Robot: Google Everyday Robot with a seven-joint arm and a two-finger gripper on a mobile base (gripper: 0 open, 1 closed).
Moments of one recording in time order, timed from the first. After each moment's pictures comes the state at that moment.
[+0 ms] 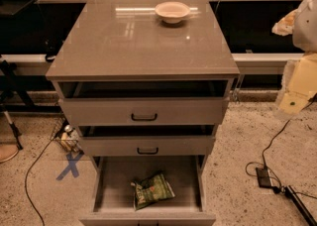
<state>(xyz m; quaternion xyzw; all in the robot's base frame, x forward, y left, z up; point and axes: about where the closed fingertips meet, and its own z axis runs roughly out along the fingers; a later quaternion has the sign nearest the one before) 0.438 -0.216 0.979 -0.60 0.78 -0.04 0.16</state>
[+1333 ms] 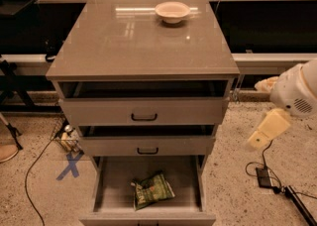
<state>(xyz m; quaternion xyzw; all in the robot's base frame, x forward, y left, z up) 0.454 -0.220 0.839 -0.52 0.82 0.12 0.23</state>
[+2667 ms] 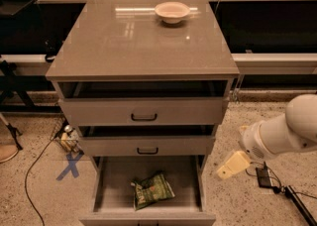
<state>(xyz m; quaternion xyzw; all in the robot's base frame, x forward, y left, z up) 0.457 -0.203 0.674 -0.44 0.86 0.16 0.22</state>
